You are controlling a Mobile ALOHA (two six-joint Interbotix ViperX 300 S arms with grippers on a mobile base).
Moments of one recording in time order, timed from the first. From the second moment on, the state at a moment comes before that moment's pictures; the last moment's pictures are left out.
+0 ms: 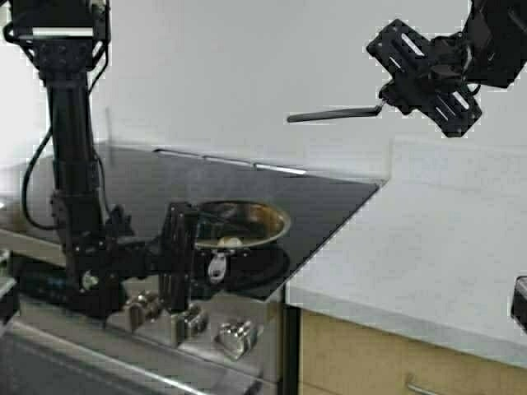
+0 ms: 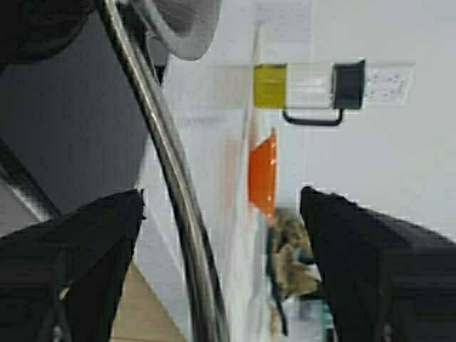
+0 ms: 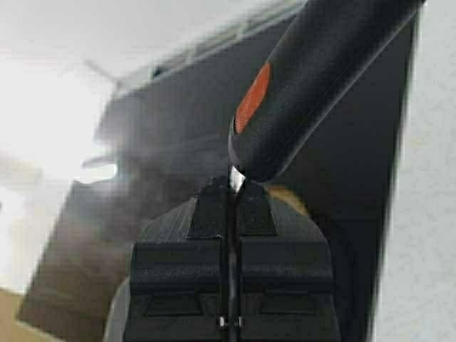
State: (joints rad) left arm -0.35 1.07 0.52 0.61 -1.47 -1.49; right arm 0.47 0.03 1.02 0.32 -0.83 0.66
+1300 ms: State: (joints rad) left arm -0.35 0.97 0.64 0.69 -1.52 -1.60; right arm 0.47 0.05 1.00 0.31 -0.82 0.64
